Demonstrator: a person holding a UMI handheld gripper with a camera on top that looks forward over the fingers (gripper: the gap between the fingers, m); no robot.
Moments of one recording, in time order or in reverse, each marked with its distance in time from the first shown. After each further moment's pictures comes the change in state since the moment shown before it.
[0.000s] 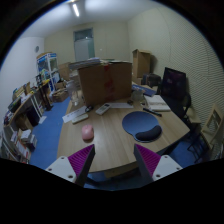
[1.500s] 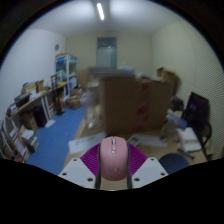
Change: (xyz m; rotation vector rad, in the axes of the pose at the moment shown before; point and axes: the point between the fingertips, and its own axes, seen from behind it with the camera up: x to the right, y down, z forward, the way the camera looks) arm -0.135 -0.140 0.199 0.160 -0.143 -0.177
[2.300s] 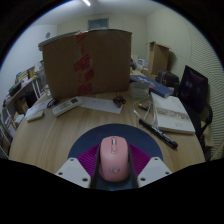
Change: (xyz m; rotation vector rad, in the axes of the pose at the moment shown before) arm 0.280 0.164 0.068 -0.221 -0.004 0.021
